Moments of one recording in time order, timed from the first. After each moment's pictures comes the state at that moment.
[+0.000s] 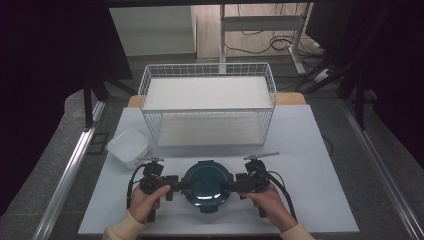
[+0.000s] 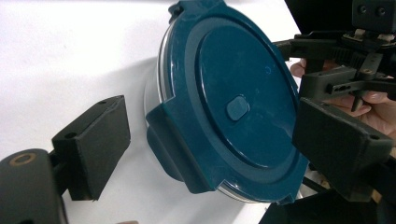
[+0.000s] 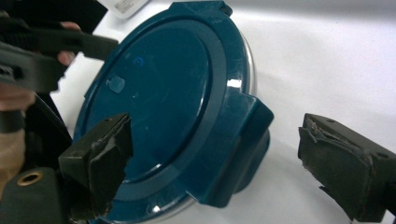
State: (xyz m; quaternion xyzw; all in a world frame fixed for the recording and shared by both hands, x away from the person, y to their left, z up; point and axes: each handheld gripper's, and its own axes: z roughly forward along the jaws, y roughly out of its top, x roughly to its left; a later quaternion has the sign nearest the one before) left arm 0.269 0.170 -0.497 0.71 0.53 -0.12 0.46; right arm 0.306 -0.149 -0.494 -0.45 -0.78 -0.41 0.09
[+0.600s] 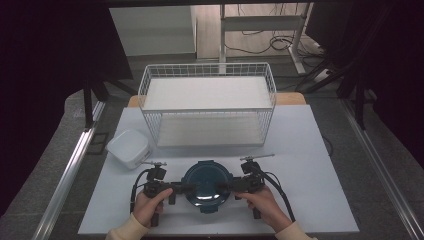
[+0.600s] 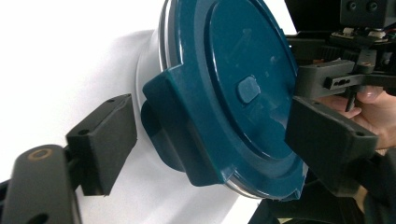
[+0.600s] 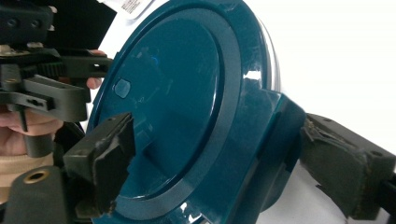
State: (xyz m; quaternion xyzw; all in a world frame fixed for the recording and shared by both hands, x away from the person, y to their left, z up) left arm 0.268 0.167 -0.518 0.69 0.54 -0.17 0.46; right arm 0.309 -0.140 -0.507 -0.48 -0.76 -0.41 0.15
